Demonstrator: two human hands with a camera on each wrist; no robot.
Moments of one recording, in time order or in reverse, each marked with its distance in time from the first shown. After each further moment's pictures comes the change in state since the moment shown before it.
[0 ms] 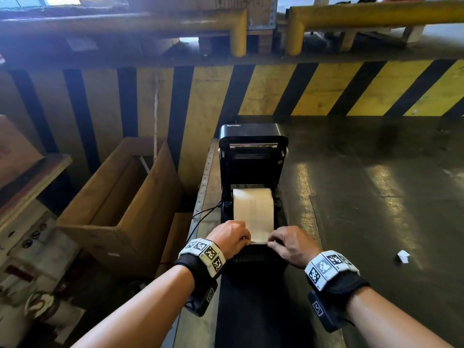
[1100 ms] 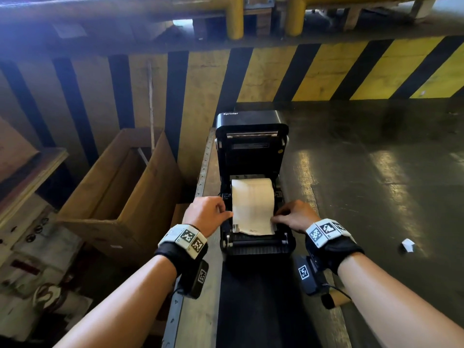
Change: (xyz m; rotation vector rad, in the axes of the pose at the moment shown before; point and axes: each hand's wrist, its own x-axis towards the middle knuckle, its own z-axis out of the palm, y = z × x) left_hand -0.003 -0.028 -0.028 -0.119 0.316 -0.365; right_hand 0.040 0.023 -0.014 0.281 -0.004 0.402
